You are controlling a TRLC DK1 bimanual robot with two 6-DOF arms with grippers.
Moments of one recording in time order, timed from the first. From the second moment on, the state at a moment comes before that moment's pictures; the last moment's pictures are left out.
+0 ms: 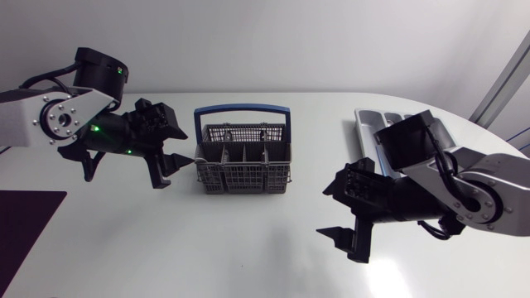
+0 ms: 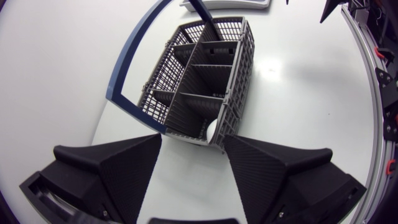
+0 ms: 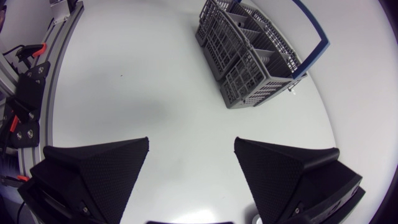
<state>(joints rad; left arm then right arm) -0.23 1.47 0.97 -0.36 0.28 1.02 0.47 1.24 0.65 -0.37 -0.26 -0.79</state>
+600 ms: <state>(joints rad) -0.28 1.56 0.99 -0.36 0.24 1.06 0.49 1.24 0.63 -0.35 -0.26 -0.77</state>
